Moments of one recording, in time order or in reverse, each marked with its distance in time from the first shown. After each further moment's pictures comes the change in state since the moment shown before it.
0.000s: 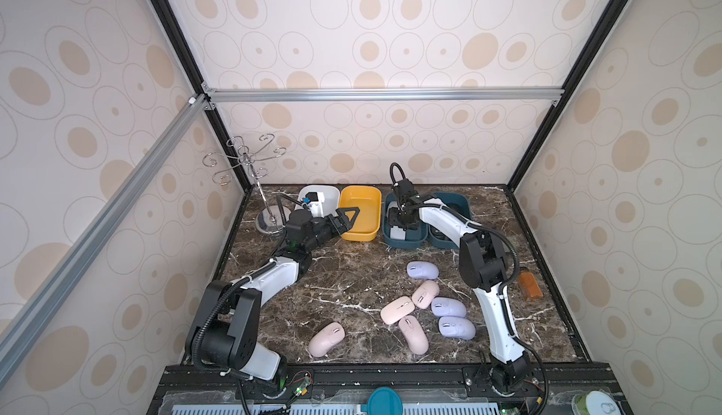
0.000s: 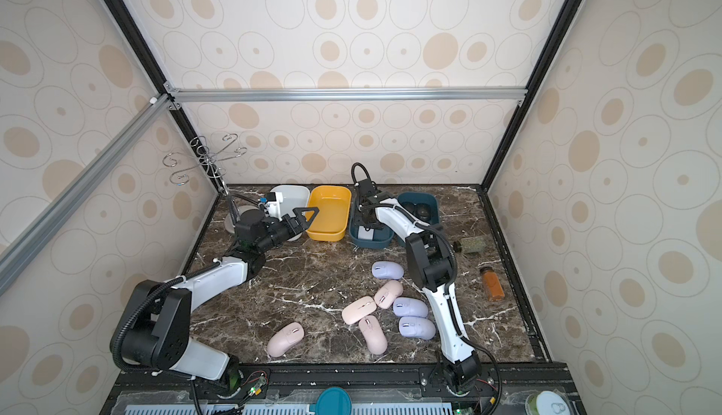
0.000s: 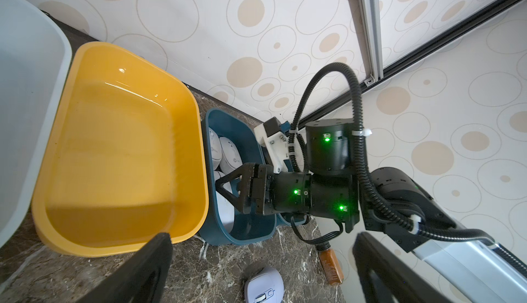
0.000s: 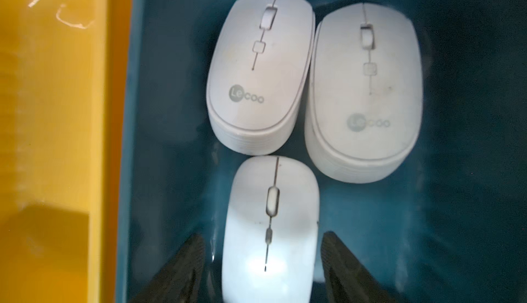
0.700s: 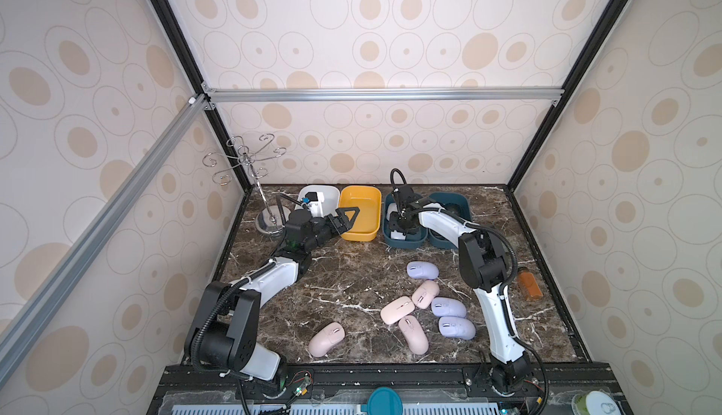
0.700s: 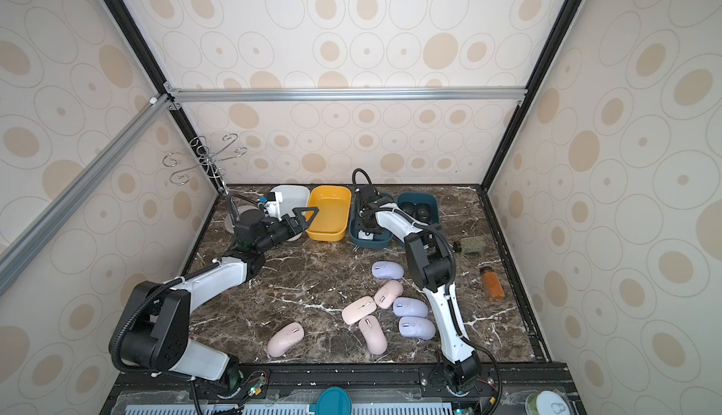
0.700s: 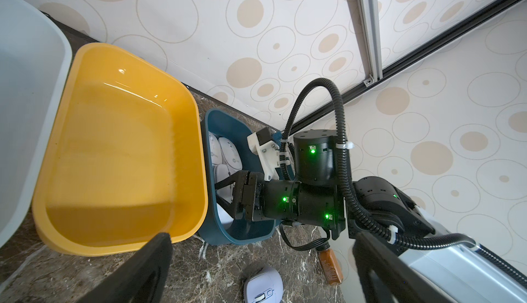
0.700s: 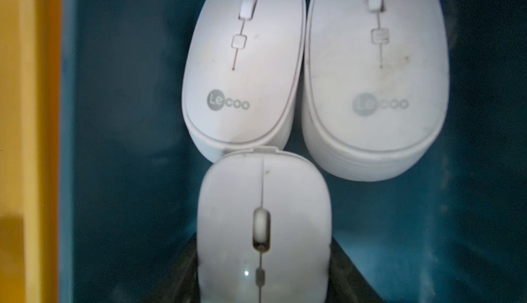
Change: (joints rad) left arm 0.000 -0.007 0.000 -0.006 -0.001 0.000; right arm -0.006 0.014 -0.091 0.091 -0.015 0.052
